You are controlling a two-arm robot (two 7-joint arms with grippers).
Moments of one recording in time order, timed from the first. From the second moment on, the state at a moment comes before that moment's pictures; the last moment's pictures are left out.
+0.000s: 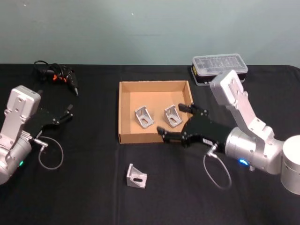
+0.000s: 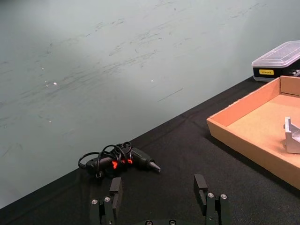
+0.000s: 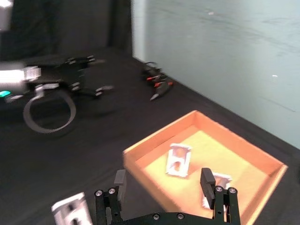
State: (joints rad) left arm -0.20 0.60 0.45 -1.41 -0.25 -0.12 0.03; right arm 0.17 0.40 -0.33 -1.70 0.15 0.30 0.54
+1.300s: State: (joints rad) left arm -0.20 0.60 0.45 -1.41 -0.25 -0.12 0.03; right arm 0.24 0.51 -0.60 -1.60 0.12 0.20 0.68
